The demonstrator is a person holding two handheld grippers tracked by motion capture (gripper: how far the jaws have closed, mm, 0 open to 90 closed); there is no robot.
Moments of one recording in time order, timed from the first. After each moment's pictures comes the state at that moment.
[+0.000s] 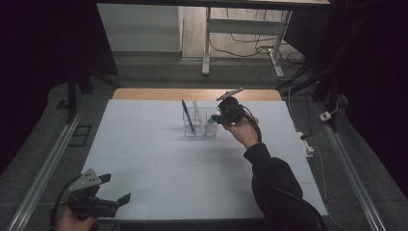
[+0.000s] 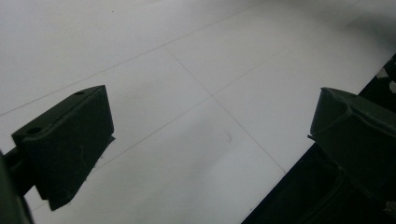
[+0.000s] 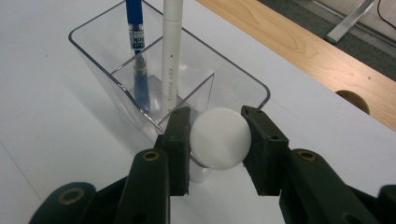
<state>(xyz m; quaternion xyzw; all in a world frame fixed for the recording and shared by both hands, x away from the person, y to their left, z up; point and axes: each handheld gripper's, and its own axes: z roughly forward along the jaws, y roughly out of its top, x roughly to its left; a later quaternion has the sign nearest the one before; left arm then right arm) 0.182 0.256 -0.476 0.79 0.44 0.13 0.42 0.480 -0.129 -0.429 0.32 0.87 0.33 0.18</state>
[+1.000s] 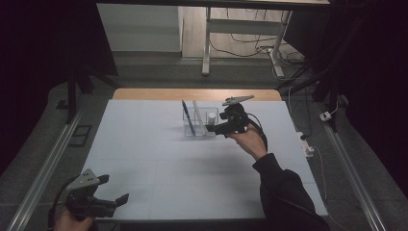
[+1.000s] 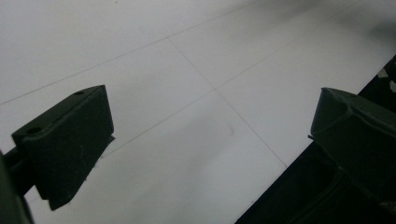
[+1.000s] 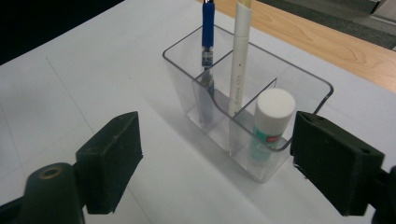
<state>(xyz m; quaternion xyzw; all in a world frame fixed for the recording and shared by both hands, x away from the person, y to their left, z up) 0.182 0.261 -0.477 0.78 0.45 0.12 0.41 0.446 -0.144 -0.424 0.30 0.85 0.42 0.09</state>
